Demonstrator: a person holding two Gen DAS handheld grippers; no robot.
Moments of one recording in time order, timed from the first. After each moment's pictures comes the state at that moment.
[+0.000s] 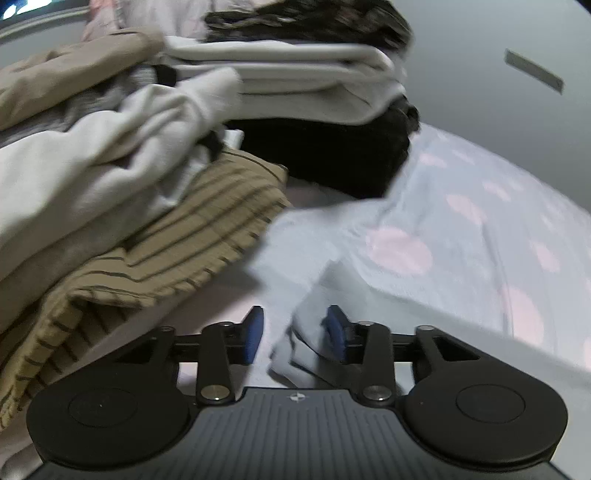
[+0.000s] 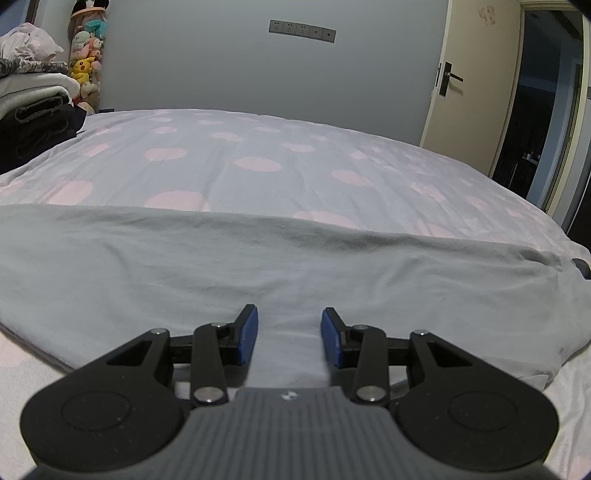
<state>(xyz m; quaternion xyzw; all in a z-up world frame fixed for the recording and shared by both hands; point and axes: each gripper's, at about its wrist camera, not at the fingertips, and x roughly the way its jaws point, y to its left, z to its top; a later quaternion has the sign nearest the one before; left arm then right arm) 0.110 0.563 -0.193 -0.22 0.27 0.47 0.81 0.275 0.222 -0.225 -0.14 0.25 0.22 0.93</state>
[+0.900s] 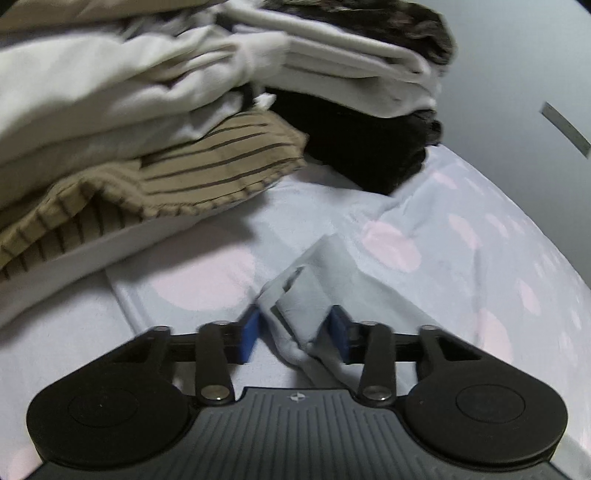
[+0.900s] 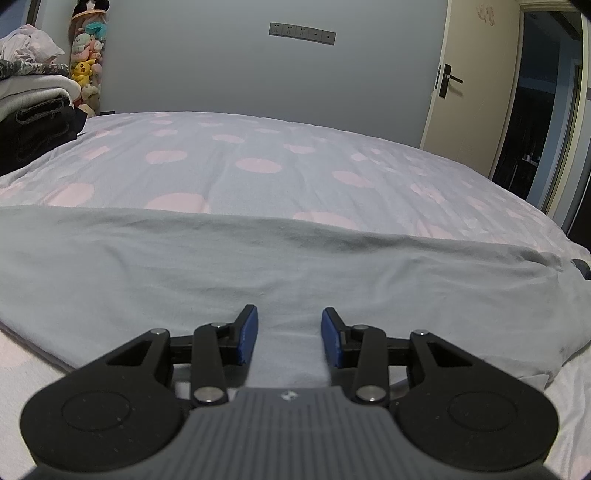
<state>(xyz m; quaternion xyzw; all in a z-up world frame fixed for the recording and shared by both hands) 0.105 0.544 -0.206 -0.33 0.23 0.47 0.79 0.272 0.220 -0.227 -0.14 0.25 0.22 0.93</state>
